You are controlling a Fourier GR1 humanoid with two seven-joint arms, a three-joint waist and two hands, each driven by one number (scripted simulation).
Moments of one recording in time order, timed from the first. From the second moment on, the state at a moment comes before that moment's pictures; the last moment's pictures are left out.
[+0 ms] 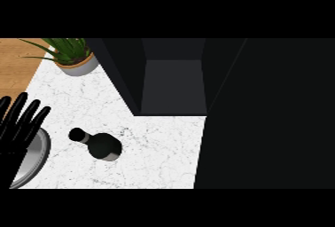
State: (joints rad) left arm 0.15 0.24 0.17 -2.02 0.64 -0.30 0.15; right arm -0.10 -0.09 0.14 -2.46 -0.10 0.03 0.57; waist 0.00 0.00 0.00
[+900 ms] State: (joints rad) left arm -0.01 0.21 0.18 -1.43 0.38 -0.49 -0.13; right arm -0.12 -0.07 0.12 -2.47 -0.09 0.03 0.61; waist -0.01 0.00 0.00
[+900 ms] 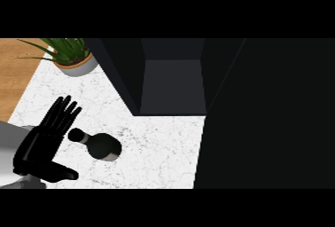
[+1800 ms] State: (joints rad) left arm -0.22 0.23 0.17 -0.71 0.09 -0.55 -0.62; right arm -0.11 -0.06 0.11 -2.47 -0.10 0.06 0.59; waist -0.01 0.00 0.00
